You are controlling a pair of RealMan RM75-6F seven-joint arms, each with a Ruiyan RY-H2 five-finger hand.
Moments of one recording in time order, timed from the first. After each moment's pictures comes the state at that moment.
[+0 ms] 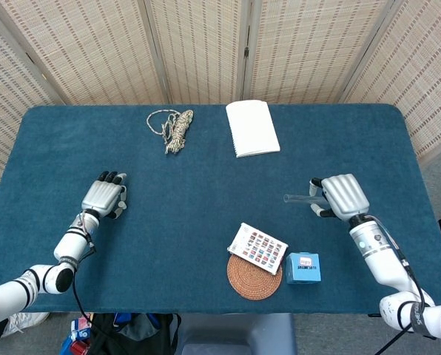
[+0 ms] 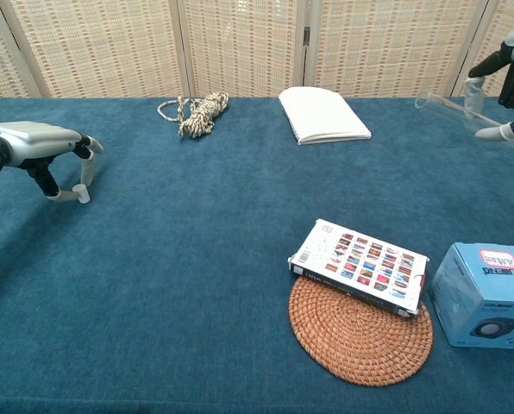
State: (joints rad) left arm -0.83 -1.49 -0.11 -1.12 0.96 0.70 0.35; right arm 0.60 -1.17 0.17 -1.63 -1.17 1.01 -0.22
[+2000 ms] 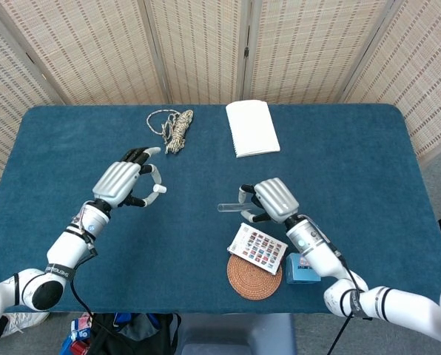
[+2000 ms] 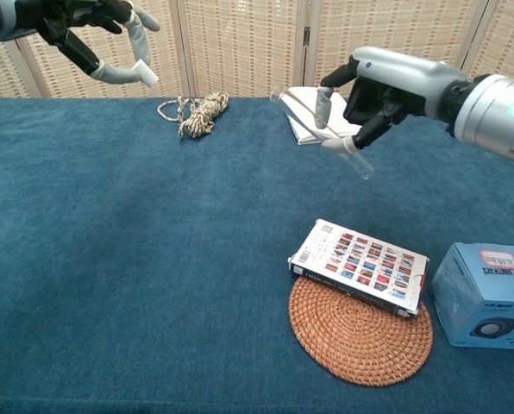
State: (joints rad) left arm -0.84 -1.13 -0.33 -1.78 0.96 0.85 0.10; right arm 0.75 -1.51 0.24 -1.46 -1.33 0.97 0.04
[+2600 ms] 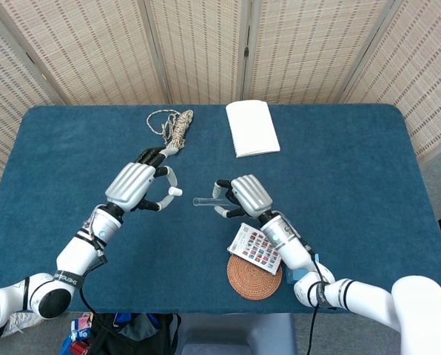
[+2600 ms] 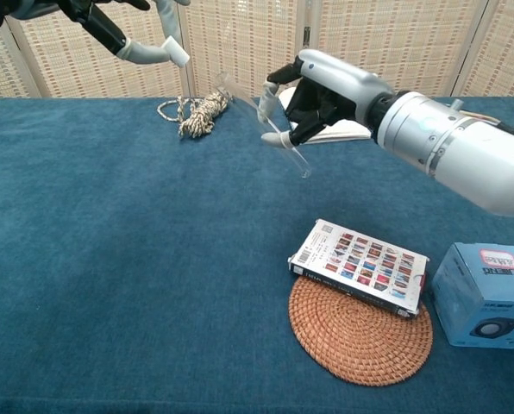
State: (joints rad) left arm -0.87 -1.14 -0.33 -1.87 0.97 0.92 0.16; right arm 0.85 -1.73 0.29 -1.22 -1.36 0.99 0.22
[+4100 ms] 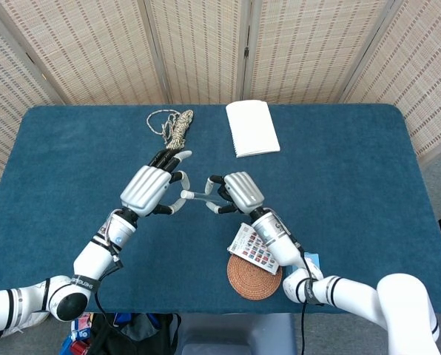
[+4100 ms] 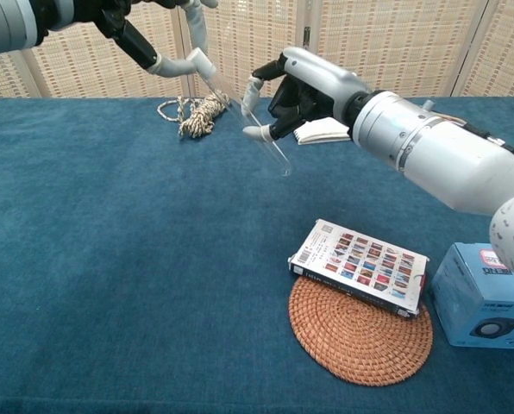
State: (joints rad) left arm -0.92 -1.25 -0.29 -1.84 1.00 1.01 0.28; right arm 0.89 -1.80 0.31 -1.15 -1.33 0.99 0.25
